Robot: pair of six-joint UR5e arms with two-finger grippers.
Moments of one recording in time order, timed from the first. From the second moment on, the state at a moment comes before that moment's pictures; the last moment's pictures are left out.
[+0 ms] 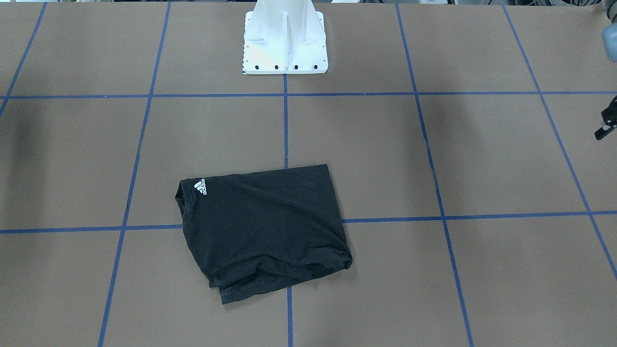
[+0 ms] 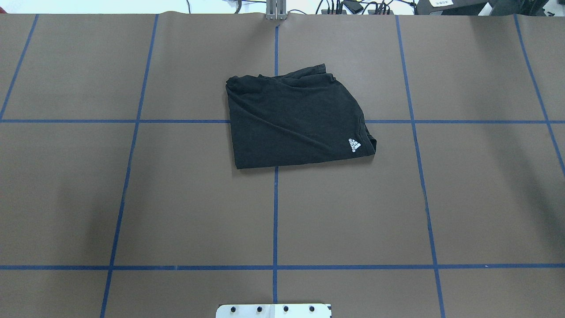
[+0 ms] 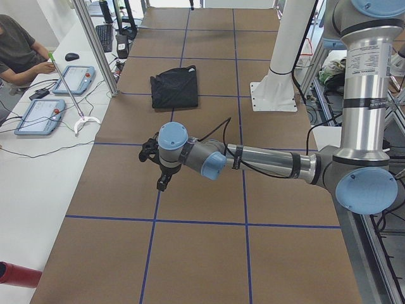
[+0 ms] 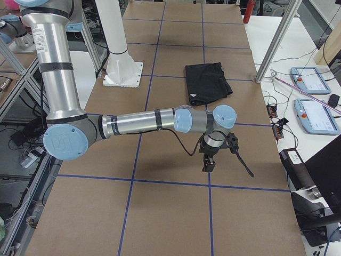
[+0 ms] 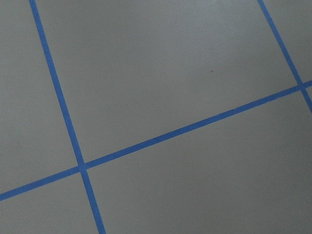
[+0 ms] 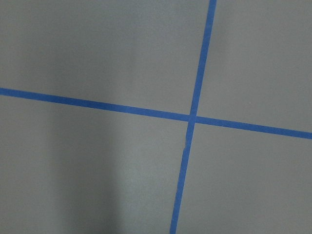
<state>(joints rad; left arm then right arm) -1.45 -1.54 -1.72 -1.92 -2.42 -0.07 1.46 -1.42 1.59 -1.78 2.27 -0.08</state>
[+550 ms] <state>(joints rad) -1.47 -1.53 -1.72 -1.91 -2.42 -0.06 1.46 -1.46 1.68 -1.79 2.28 -0.08</state>
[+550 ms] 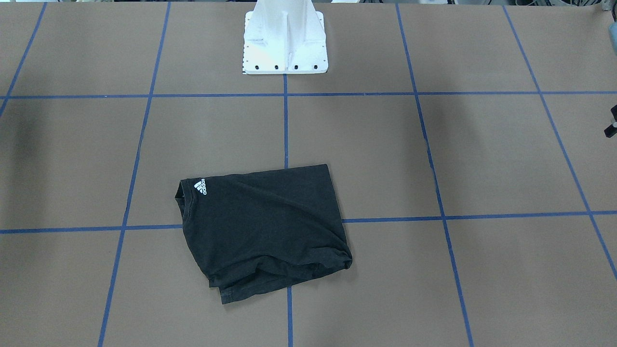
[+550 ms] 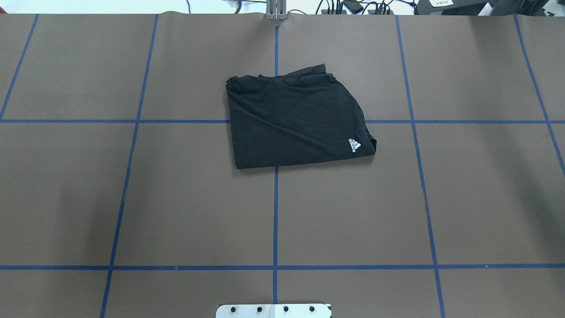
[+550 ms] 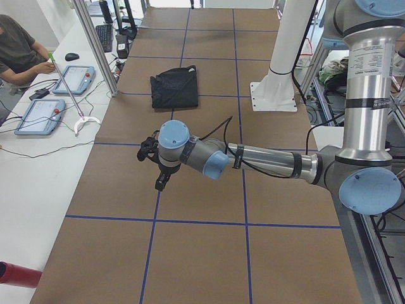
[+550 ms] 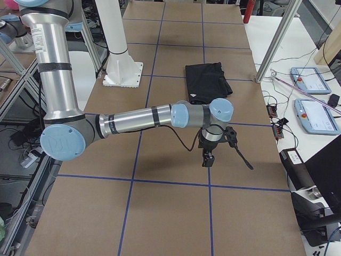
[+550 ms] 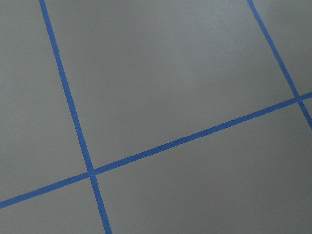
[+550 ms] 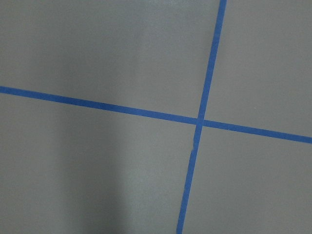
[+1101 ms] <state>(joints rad) -1.47 -1.54 -1.71 -1.92 -2.41 -0.07 1.46 -1.54 1.72 -1.78 2.27 -0.08</state>
